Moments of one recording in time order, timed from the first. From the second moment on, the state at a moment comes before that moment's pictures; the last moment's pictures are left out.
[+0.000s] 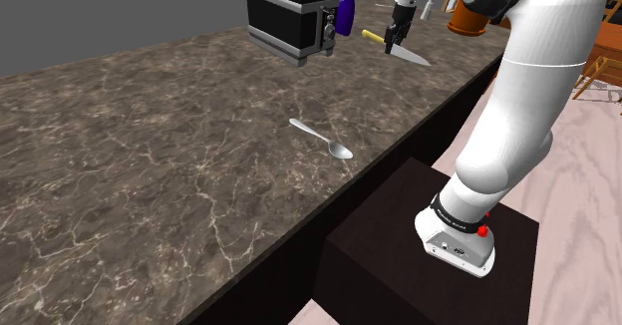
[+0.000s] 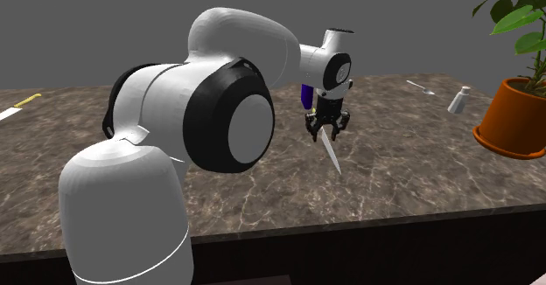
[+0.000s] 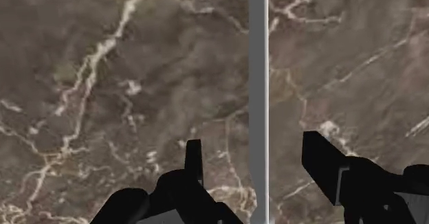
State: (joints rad) arm -0.28 0.26 -0.54 -1.70 0.16 1.94 -0.75
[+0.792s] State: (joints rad) arm -0.28 0.26 -0.54 -1.68 0.15 1.91 -0.75
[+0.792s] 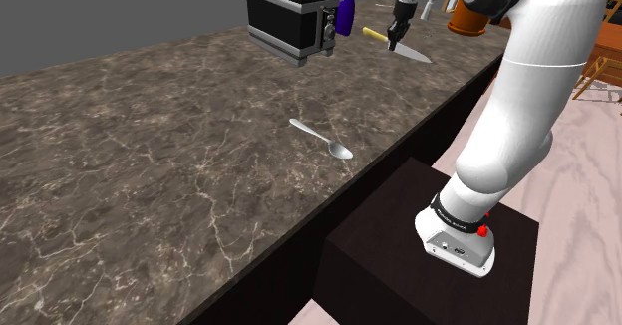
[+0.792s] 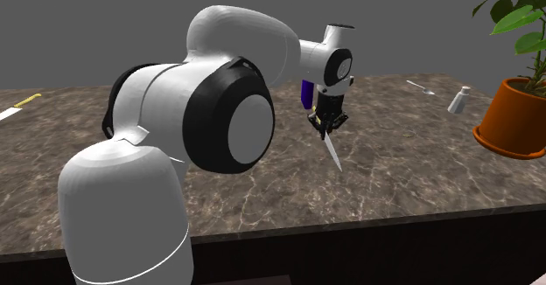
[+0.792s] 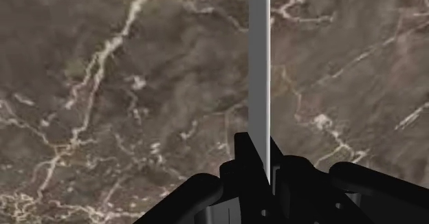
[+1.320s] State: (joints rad) arm -0.29 0.24 -0.54 -1.59 0.14 1.82 -0.74
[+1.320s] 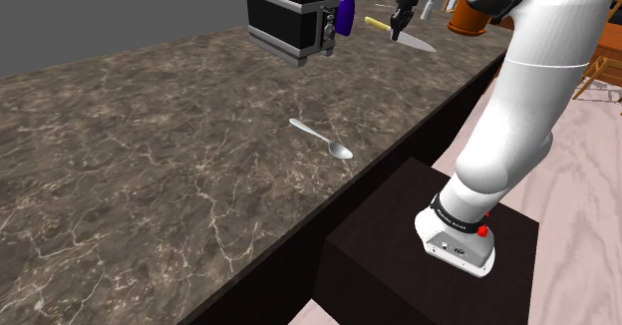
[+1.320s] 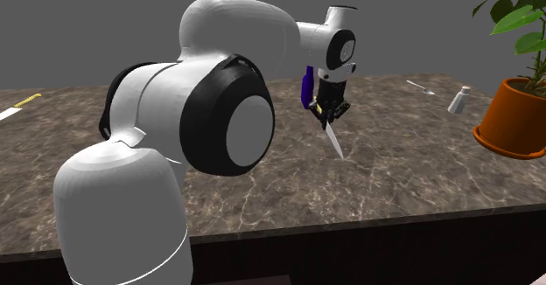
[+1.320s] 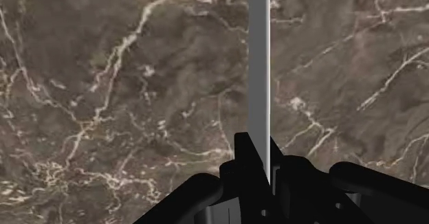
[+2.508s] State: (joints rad) arm -0.22 0.13 -0.52 -1.54 0.08 1.67 -0.63
